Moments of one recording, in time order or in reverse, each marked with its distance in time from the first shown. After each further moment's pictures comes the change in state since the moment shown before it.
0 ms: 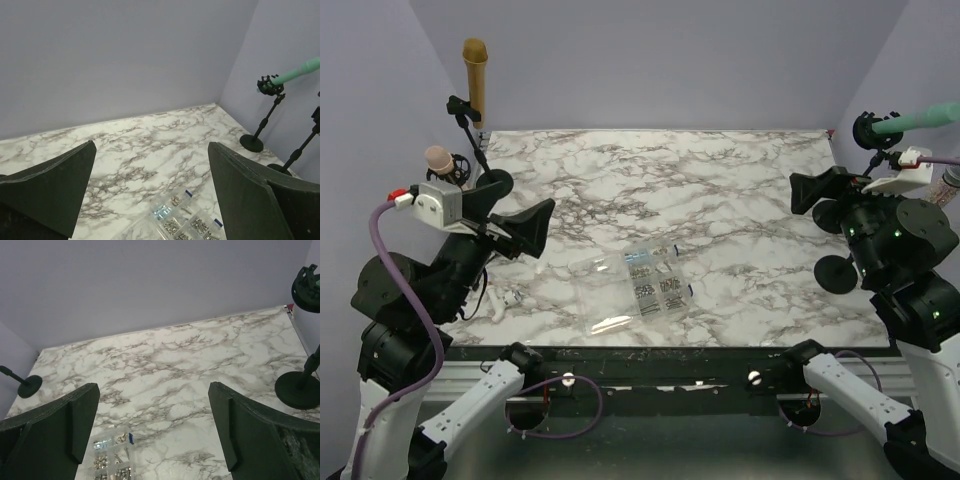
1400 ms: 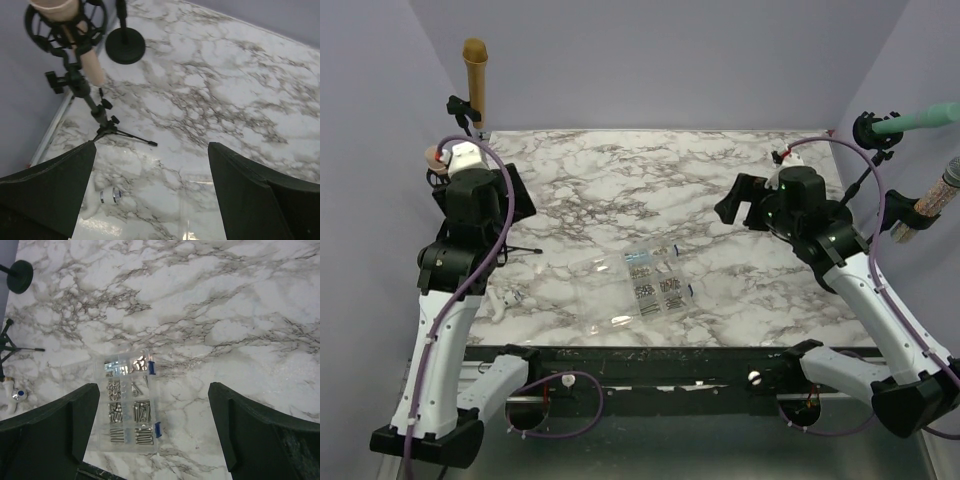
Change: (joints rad) left arm 0.306 0.309 -0.037 -0.327 -0.359 -0.151; right arm 0.000 0.299 -0.249 0.063 -0.314 0.181
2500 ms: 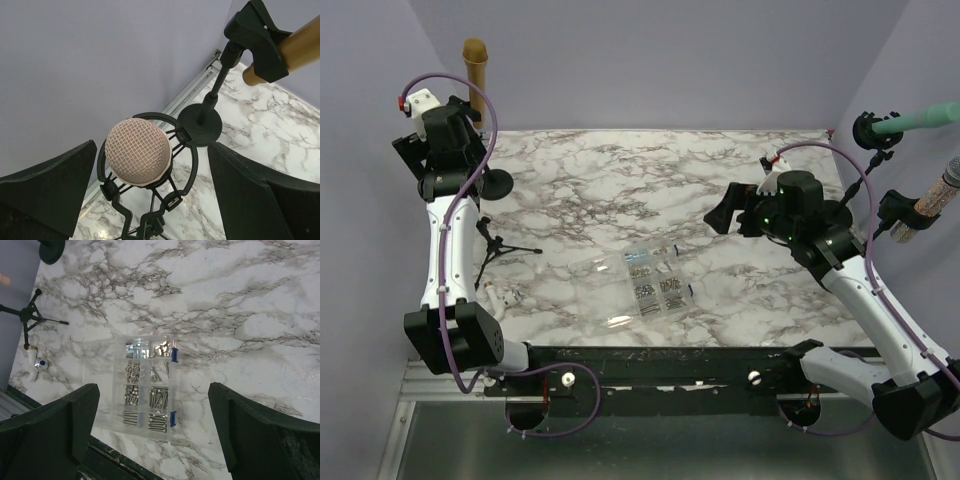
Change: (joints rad) left arm 0.399 0.478 0.142 0.430 -0.095 0.123; right arm 0.000 -0.016 -0.056 0.047 -0.193 -0.025
